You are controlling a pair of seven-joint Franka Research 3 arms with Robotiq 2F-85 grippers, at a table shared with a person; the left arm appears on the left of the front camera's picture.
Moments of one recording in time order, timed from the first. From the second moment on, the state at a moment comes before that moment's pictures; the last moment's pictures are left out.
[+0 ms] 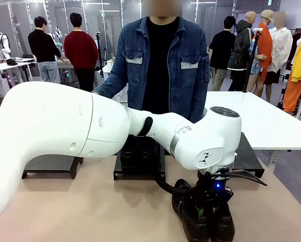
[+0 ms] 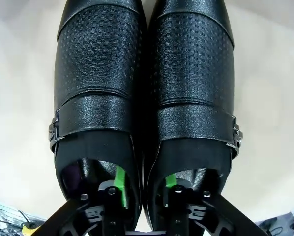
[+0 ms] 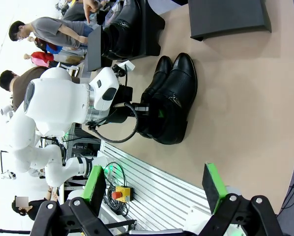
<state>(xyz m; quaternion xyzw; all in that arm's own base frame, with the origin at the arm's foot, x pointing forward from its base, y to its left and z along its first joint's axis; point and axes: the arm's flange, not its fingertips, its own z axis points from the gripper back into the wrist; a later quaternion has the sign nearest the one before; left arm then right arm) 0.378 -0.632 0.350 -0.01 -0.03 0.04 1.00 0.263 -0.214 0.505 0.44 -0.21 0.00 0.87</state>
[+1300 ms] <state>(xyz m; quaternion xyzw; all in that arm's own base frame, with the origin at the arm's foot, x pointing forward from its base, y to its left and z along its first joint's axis) 0.396 -0.403 0.544 0.00 -0.12 -0.03 0.99 0.264 -0.214 0.505 0.44 -0.21 0.00 0.88</state>
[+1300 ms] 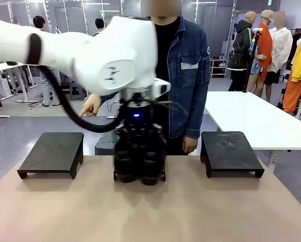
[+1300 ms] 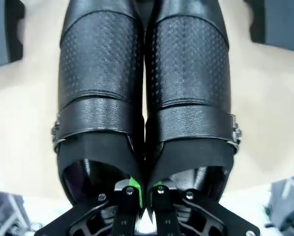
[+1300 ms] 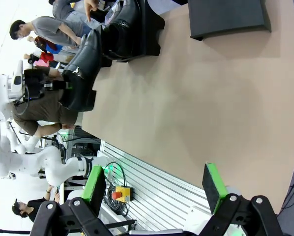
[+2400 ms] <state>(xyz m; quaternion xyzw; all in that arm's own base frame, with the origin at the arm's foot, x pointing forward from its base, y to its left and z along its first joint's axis) 0.373 -0.329 0.517 -0.01 -0.17 -0.04 0.98 0.264 -0.214 0.505 0.44 -0.21 0.00 0.88</state>
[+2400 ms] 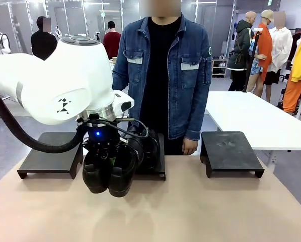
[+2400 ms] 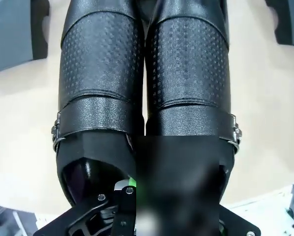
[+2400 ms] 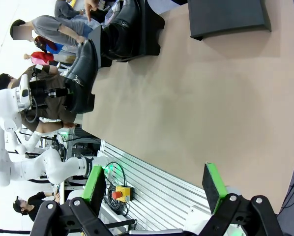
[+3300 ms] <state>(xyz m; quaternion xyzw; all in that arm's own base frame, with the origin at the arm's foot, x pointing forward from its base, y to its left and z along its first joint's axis) 0.483 -0.047 0.469 -0.04 -0.33 0.05 0.94 0.263 -0.215 0.505 0.44 -0.21 0.00 0.88</state>
